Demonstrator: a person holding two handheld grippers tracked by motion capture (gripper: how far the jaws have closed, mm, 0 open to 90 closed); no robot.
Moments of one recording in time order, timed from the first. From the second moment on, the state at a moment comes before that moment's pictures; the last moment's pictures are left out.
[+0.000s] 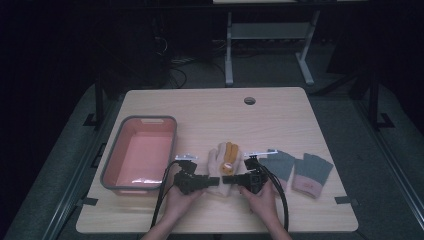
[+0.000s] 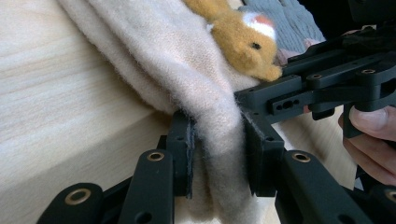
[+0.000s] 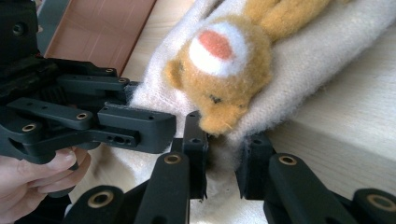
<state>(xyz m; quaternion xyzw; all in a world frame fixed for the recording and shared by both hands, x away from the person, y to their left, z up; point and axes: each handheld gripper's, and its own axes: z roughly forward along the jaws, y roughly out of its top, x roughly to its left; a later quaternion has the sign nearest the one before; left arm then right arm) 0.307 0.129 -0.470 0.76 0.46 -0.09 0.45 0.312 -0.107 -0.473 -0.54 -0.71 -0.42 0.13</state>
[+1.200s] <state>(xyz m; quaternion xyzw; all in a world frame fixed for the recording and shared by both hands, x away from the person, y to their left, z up) 0.310 0.128 -0.468 0.75 0.47 -0.10 0.45 0.318 -0.109 -0.468 -0.56 -0.70 -0.42 0.13</state>
